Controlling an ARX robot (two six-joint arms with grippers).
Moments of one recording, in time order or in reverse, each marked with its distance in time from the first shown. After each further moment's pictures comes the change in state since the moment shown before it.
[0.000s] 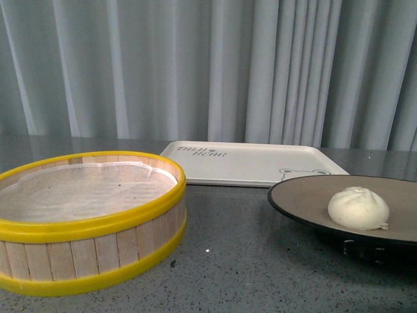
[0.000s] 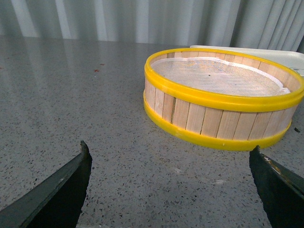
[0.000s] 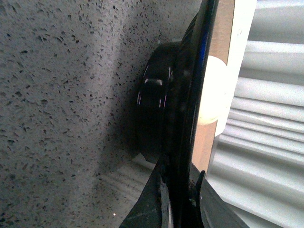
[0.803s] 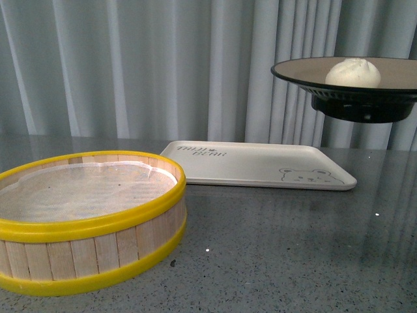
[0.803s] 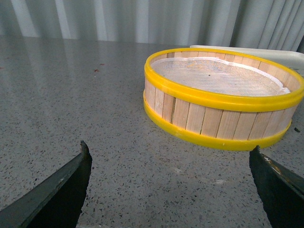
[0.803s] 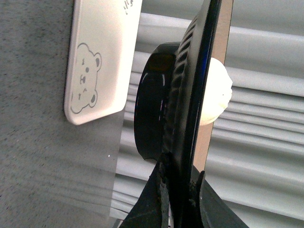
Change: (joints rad) left arm 0.000 0.000 0.000 0.000 0.000 0.000; right arm 0.025 0.135 0.196 0.332 0.066 0.023
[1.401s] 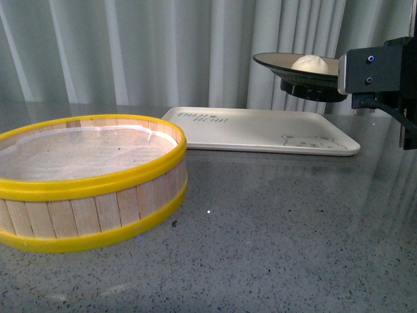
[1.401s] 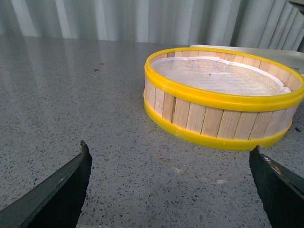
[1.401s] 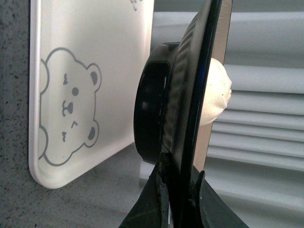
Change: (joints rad) left arm 0.000 0.000 0.000 0.000 0.000 0.000; right arm -0.019 0.565 0.409 0.104 -0.072 0.097
